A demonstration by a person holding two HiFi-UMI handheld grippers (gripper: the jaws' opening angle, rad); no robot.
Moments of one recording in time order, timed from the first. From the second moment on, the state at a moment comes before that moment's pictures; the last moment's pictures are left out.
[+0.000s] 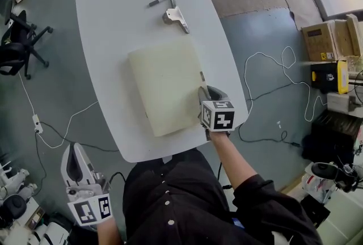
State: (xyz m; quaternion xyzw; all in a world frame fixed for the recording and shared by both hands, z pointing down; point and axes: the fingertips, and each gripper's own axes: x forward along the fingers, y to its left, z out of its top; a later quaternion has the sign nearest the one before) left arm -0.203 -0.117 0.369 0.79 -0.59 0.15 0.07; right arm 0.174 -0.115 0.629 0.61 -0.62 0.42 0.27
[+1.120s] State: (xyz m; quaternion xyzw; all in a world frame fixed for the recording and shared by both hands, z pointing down) left arm -0.204 -0.108 0.381 0.80 -0.57 0.18 0.08; right arm 0.162 -0.119 0.631 0.55 -0.66 0.37 0.34
